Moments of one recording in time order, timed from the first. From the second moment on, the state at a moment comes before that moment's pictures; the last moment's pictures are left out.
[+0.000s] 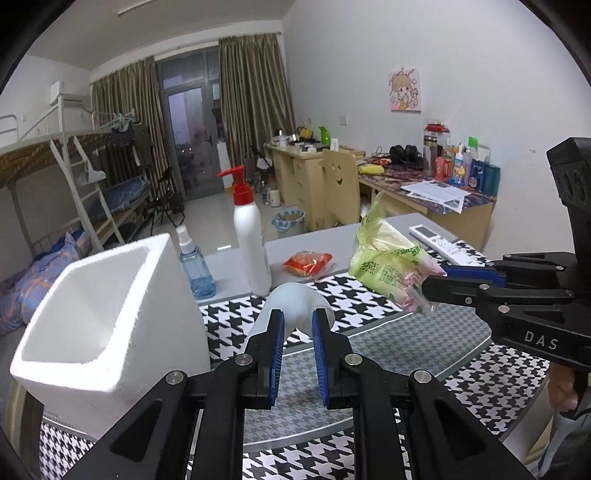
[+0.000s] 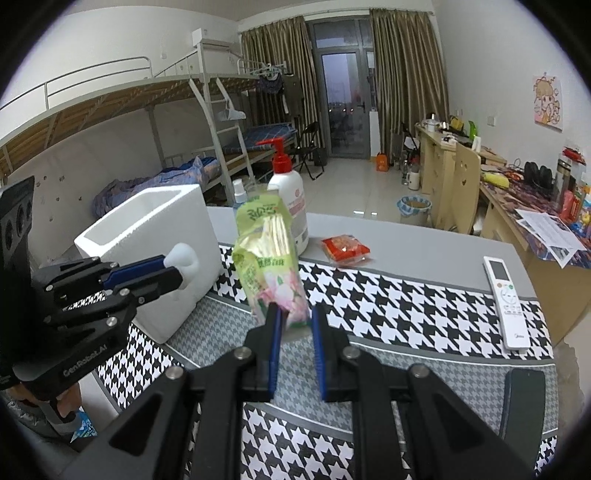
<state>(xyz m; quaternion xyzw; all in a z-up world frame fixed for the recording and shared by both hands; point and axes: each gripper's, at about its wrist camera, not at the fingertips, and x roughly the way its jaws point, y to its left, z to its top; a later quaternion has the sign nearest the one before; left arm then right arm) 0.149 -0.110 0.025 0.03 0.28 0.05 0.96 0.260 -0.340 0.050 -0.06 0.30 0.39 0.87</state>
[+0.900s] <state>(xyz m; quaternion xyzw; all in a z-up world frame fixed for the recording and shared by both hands) 0.166 -0.109 0.019 0.04 0.29 0.05 0.95 0.262 -0.350 0.054 -0.05 0.29 0.38 0.88</state>
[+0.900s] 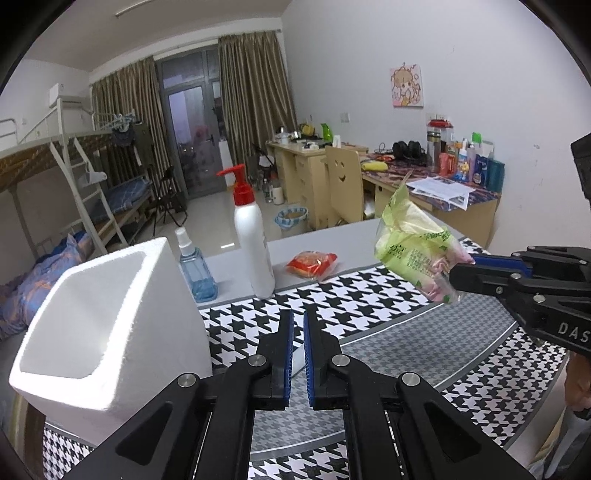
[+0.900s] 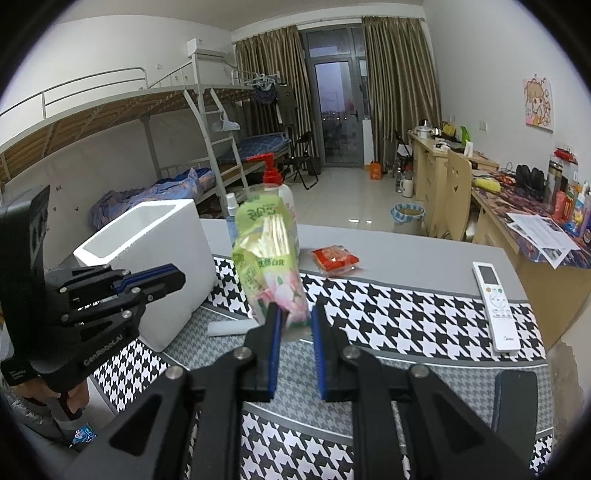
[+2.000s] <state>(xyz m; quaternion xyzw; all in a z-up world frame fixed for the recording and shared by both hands) 0.222 -0.104 -0.045 0.04 0.39 0.04 0.92 0.293 -0.337 0.026 -0.05 0.34 0.37 0.86</state>
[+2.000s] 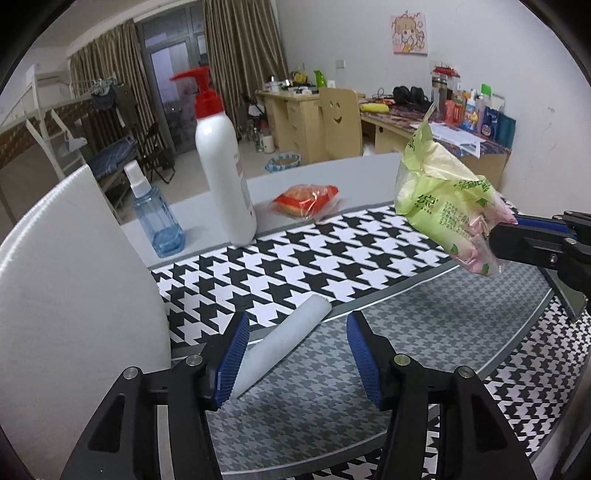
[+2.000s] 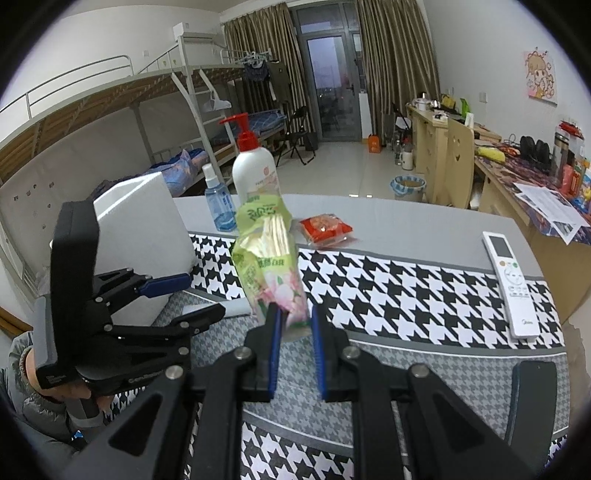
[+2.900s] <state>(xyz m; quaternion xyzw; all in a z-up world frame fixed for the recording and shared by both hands) 0.252 -0.082 -0.085 0.00 0.44 0.02 0.90 0.300 -0.327 0.006 -0.06 0.37 0.37 0.85</state>
